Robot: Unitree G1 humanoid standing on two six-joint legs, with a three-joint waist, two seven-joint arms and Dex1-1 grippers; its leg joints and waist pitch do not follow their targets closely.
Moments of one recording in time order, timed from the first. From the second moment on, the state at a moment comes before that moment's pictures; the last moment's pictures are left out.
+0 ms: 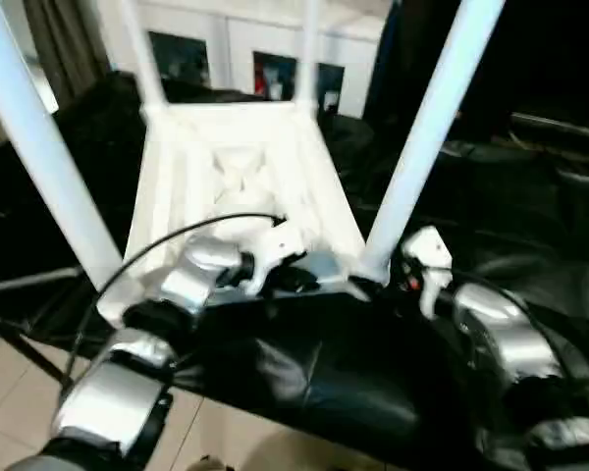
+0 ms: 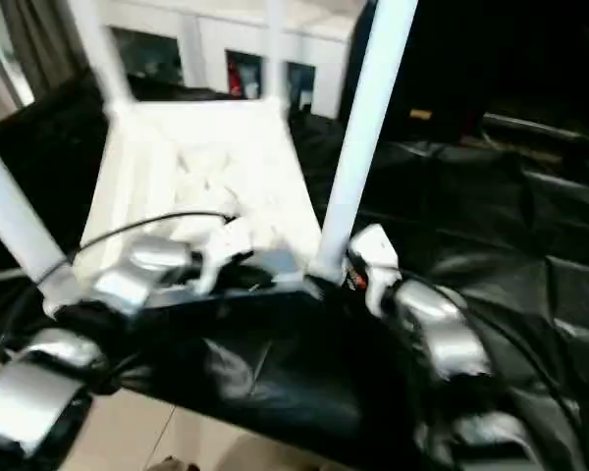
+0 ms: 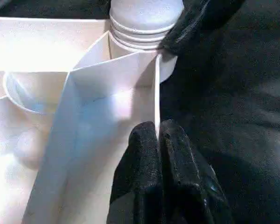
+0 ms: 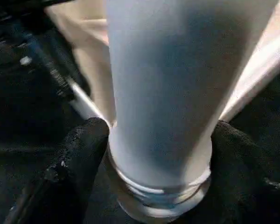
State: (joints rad) left arm -0.75 0.25 -0.28 0.87 0.09 -0.03 -1.24; right arm -0.37 -0.37 0.10 0.52 0.16 0.03 1.01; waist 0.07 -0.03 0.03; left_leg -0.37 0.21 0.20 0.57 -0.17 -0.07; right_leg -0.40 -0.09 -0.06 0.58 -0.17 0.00
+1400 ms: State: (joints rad) left arm -0.75 0.09 -0.26 0.90 0.16 0.02 -0.85; right arm -0.47 -0.14 -0.03 0.68 0.09 0.04 0.44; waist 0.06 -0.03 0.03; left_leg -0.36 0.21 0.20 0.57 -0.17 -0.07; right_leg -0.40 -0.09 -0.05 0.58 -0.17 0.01
